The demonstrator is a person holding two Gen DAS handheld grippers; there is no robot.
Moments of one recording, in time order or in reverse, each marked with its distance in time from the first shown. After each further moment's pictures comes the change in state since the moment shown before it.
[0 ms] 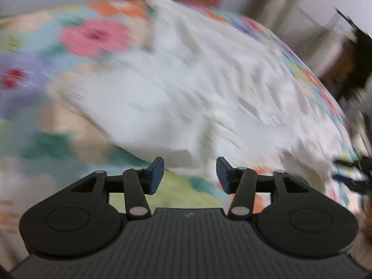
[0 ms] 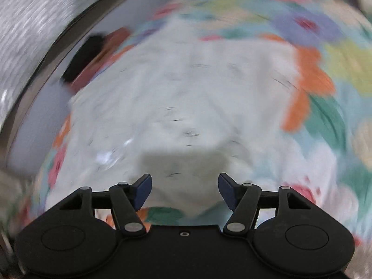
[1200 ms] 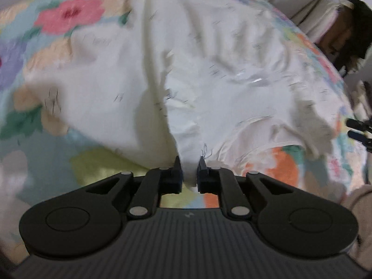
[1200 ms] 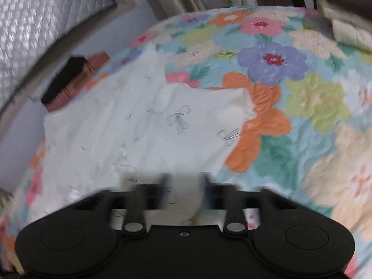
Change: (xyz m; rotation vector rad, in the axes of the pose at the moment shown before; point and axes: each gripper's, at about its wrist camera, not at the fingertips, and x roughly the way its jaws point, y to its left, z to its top) left arm -0.001 -0.040 -0.008 0.037 0.094 0.036; right arm -0.030 -0.008 0.054 -0.180 -0.089 -0.161
